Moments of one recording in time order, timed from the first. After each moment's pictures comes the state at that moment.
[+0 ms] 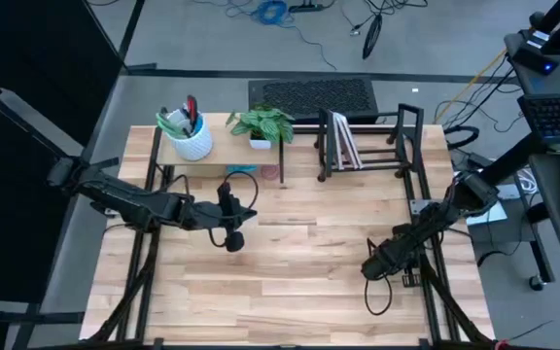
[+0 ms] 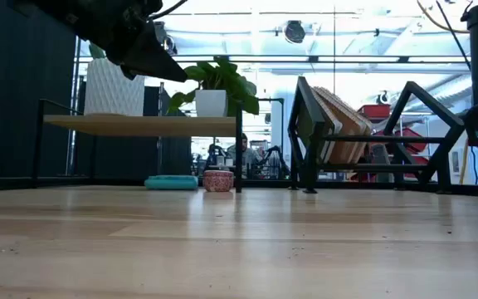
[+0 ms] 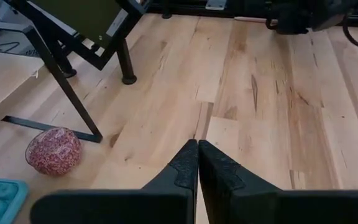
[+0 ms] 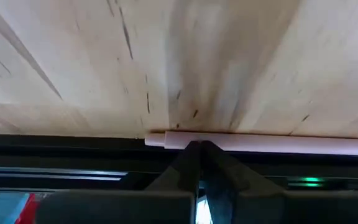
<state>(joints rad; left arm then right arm) -0.24 1.20 0.66 0.00 -0.42 -0.20 0.65 1.68 0.66 -1.10 -0.39 0.50</state>
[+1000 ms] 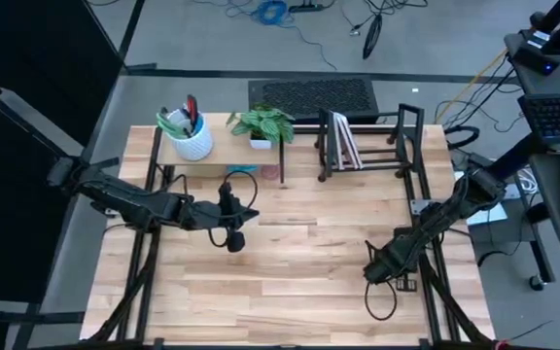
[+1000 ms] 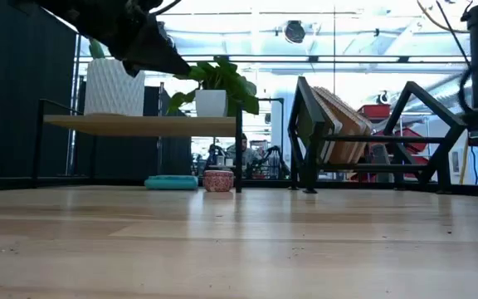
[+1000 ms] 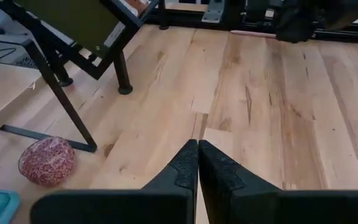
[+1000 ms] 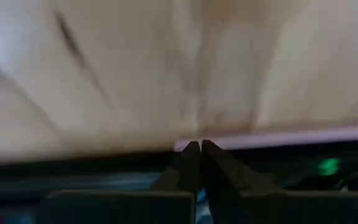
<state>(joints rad) -0.24 1.20 0.66 0.05 -0.42 -0.20 0.70 1.57 0.73 -1.13 -0.40 0.73</state>
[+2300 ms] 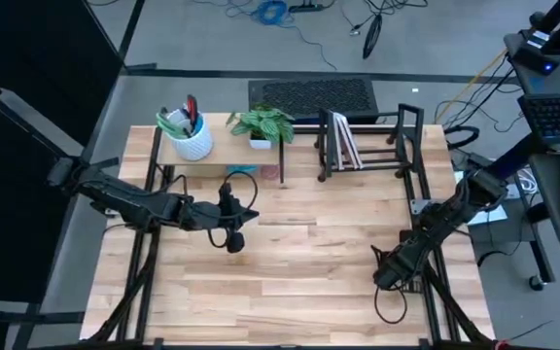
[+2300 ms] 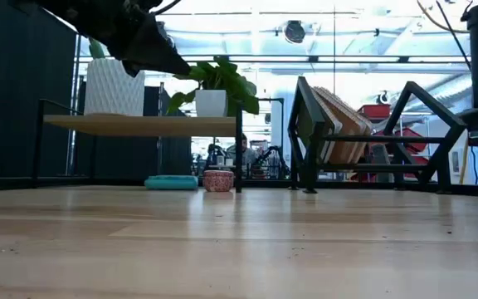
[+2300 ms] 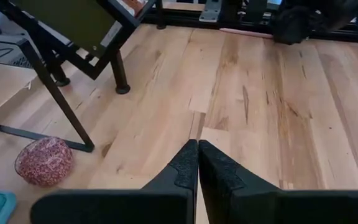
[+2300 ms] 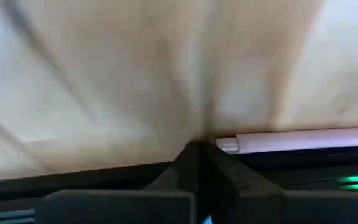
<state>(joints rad) -0.24 1.20 0.66 0.05 -0.42 -0.20 0.75 1.57 0.65 -1.03 -0.30 0.83</state>
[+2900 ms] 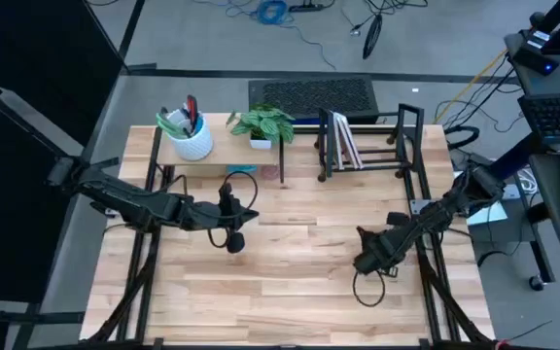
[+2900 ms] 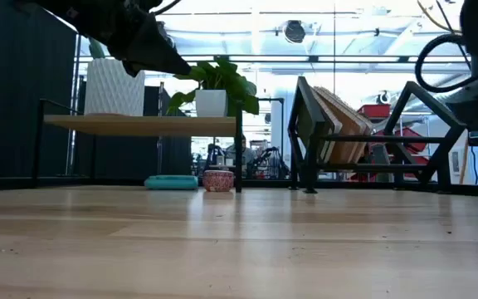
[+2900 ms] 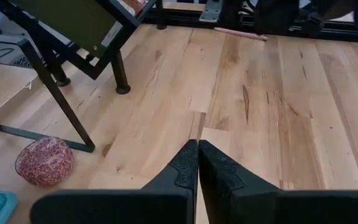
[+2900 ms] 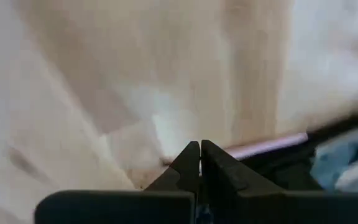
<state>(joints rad) -0.24 1.20 0.66 0.04 -0.42 -0.20 0.52 1.56 0.84 -1.25 -0.02 0.95</state>
